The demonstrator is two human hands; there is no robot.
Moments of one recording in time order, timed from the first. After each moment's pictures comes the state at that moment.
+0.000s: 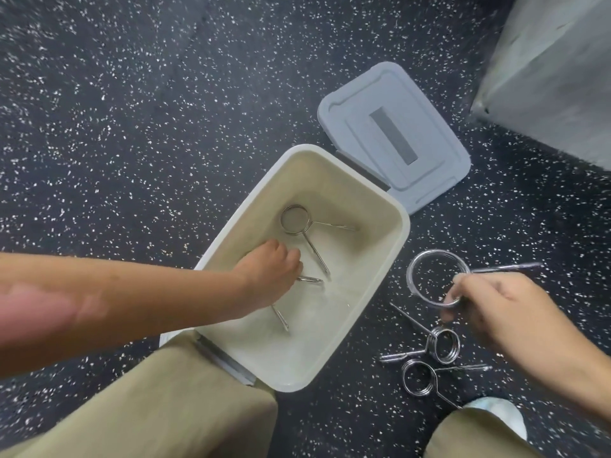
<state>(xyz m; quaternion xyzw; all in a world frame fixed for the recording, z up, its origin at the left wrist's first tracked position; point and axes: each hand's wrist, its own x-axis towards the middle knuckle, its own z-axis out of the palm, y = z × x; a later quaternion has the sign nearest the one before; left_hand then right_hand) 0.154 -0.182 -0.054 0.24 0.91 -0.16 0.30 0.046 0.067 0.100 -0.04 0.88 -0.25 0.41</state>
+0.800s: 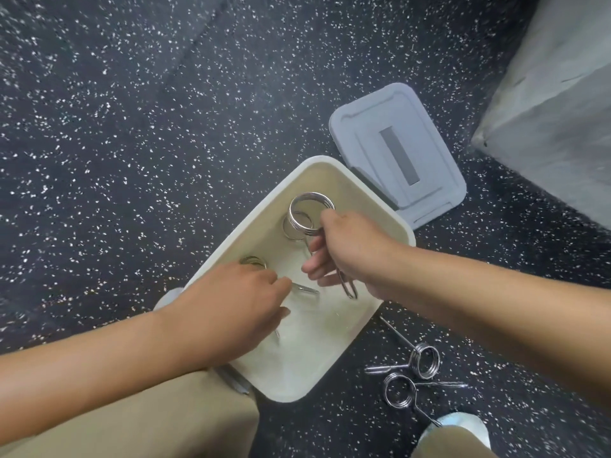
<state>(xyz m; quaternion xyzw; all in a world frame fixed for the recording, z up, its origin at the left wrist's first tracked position) 0.203 -0.209 0.019 0.11 0.98 0.14 0.11 0.047 -0.105 0.054 0.04 0.79 -0.30 0.54</state>
